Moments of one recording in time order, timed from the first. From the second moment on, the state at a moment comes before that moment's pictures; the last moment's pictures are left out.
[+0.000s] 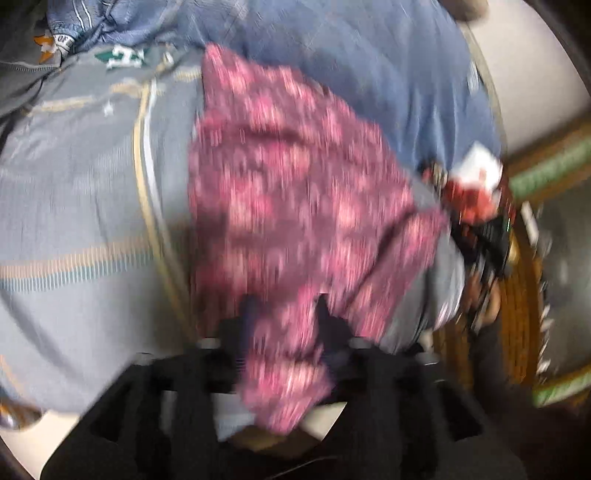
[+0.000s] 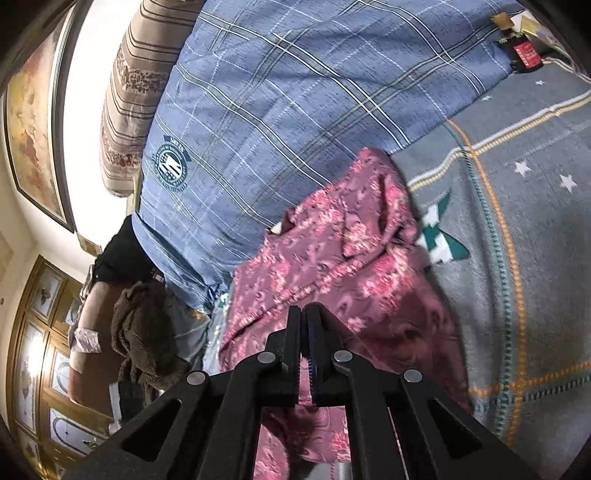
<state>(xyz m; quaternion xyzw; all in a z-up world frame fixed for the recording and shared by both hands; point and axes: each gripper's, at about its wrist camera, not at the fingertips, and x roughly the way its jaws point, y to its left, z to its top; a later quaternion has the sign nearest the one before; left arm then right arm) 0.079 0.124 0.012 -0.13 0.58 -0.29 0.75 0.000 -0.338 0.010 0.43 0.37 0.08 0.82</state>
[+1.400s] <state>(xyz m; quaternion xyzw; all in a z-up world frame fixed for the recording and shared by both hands) 0.013 0.098 -0.011 -0.23 0.59 -0.34 0.70 -0.030 -0.311 -0.049 0.61 0.42 0.07 0.66</state>
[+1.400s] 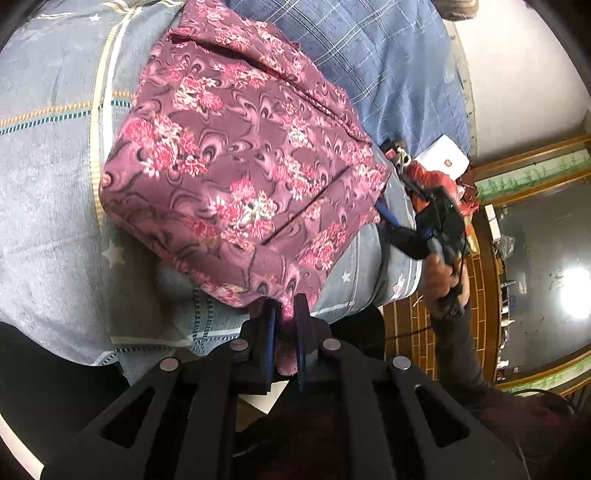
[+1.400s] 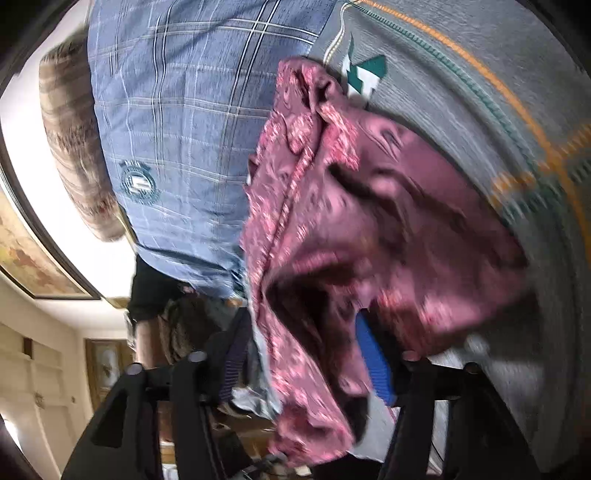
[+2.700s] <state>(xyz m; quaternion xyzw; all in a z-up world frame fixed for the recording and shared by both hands) 0.326 0.126 0.028 -0.31 0.49 -0.22 0.79 0.147 -0.386 -0.033 0.60 0.28 -0.01 0.75</state>
